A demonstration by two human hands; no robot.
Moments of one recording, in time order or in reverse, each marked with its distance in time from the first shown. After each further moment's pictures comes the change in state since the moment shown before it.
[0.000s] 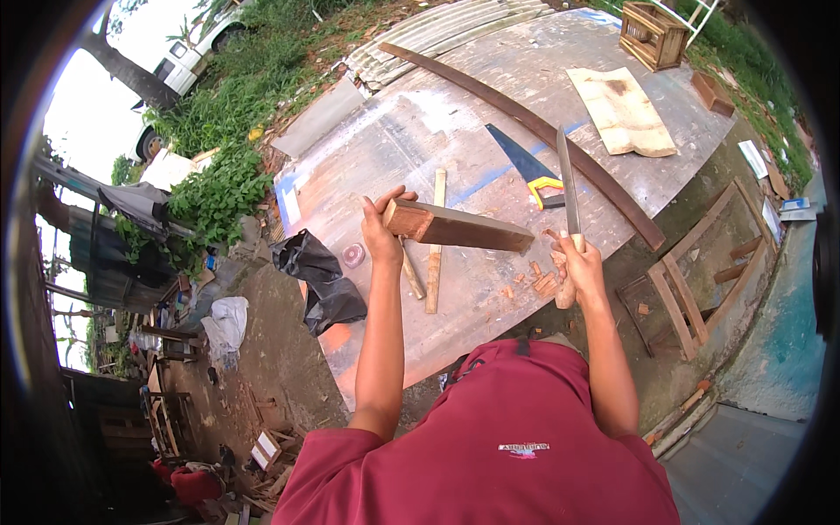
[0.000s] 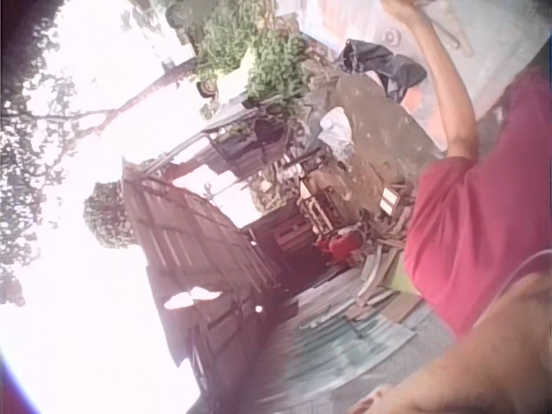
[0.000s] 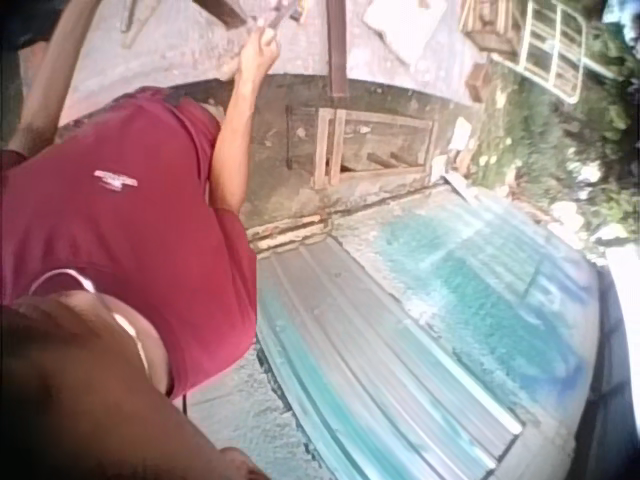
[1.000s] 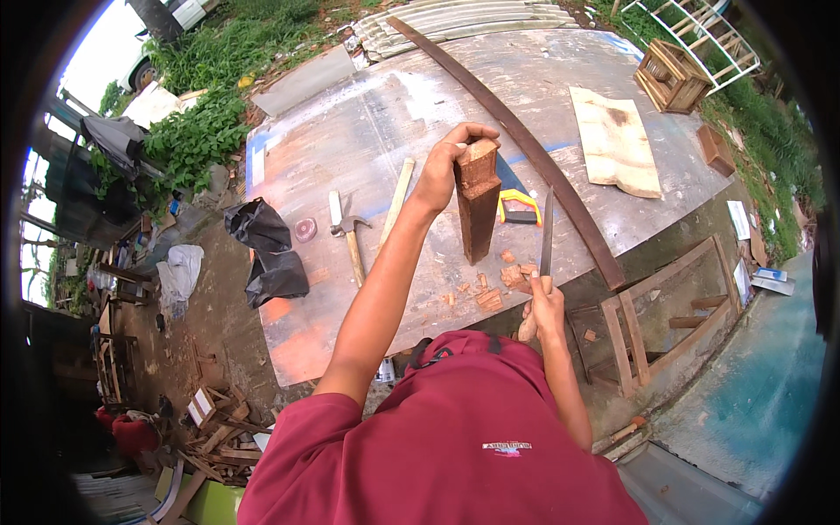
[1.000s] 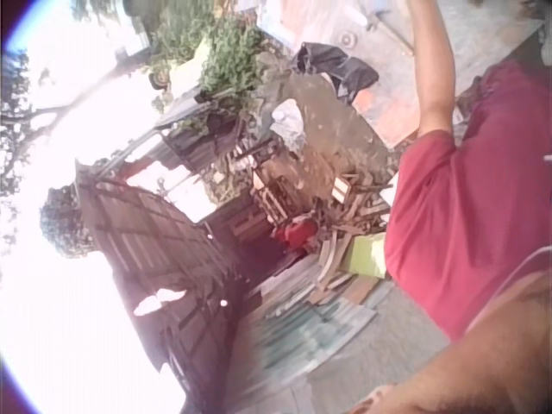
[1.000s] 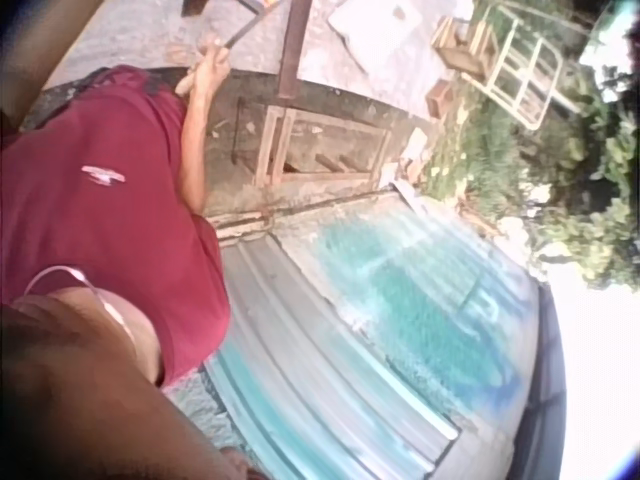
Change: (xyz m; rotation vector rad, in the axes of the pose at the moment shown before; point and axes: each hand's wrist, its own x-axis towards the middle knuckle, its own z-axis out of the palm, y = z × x) left_hand 0.058 -0.009 0.175 -0.046 -0.514 0.082; right_hand 0.024 0.030 -0.064 -0.146 -0.016 0.166
